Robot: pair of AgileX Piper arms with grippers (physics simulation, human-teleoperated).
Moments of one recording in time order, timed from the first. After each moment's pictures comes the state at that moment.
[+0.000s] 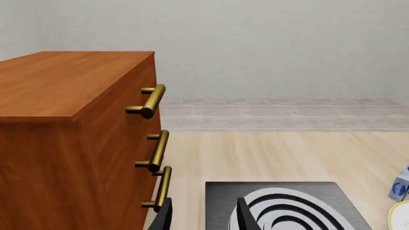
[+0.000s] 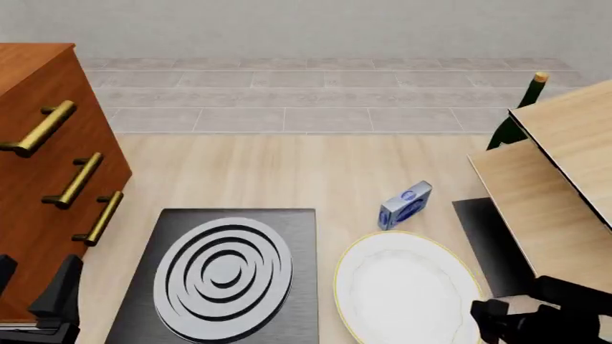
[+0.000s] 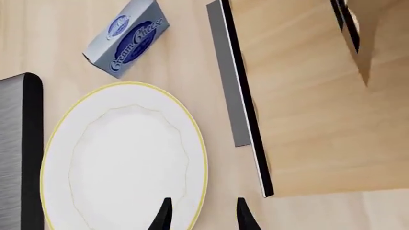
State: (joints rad) left arm 0.00 0.01 0.00 0.00 0.00; right arm 0.06 0.80 -0.11 0.23 0.31
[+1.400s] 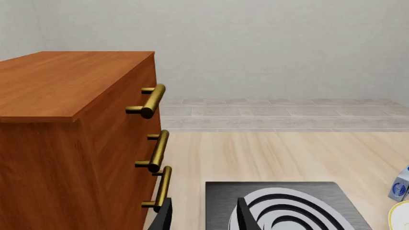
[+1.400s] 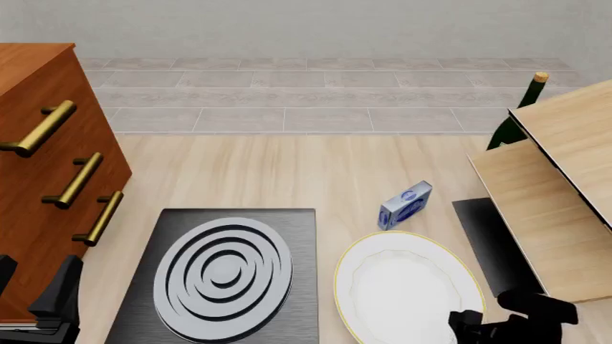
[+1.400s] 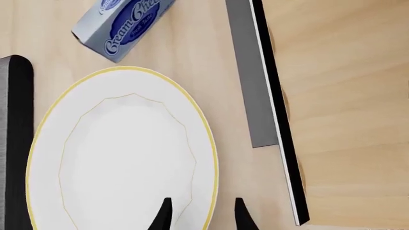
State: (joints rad) left arm 0.00 0.01 0.00 0.00 0.00; right arm 0.15 1.16 0.00 -0.22 0.37
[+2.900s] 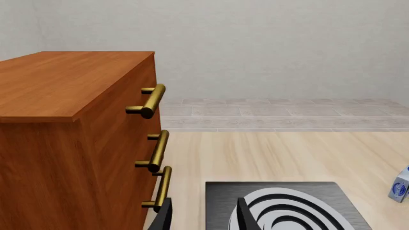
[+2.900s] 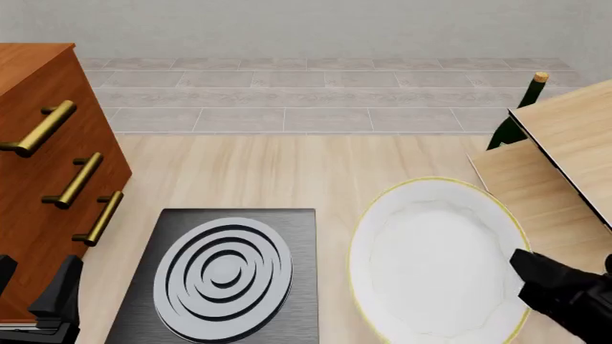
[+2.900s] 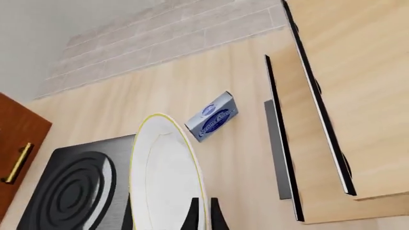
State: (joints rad) left arm 0.00 0.01 0.00 0.00 0.00; right arm 0.19 0.37 -0.32 0.42 0.39
